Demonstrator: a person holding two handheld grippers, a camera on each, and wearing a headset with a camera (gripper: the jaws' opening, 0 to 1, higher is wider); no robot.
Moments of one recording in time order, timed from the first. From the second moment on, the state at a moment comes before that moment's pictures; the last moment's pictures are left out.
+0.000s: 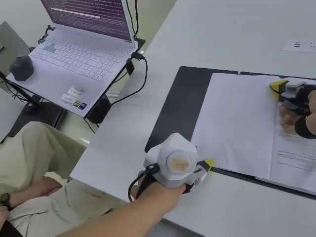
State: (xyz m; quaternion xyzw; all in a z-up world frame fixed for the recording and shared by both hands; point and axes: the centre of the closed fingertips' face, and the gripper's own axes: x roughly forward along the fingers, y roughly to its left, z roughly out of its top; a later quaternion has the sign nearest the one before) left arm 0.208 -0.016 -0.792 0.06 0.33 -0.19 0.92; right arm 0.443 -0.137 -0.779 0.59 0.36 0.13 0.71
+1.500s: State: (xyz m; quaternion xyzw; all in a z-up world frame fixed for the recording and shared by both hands) left arm 0.207 -0.016 -0.791 0.06 0.33 -0.19 0.92; right arm 0.401 -0.137 -0.780 0.61 0.40 0.17 0.67
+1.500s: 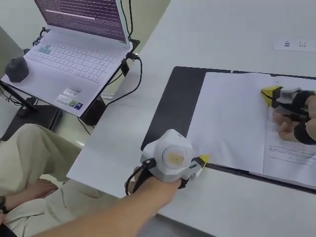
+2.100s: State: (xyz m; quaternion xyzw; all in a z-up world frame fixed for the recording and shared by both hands) left arm 0.207 -0.016 -0.791 0.07 0.33 -0.19 0.92; right arm 0.336 -0.138 -0.780 0.61 0.43 0.20 0.64
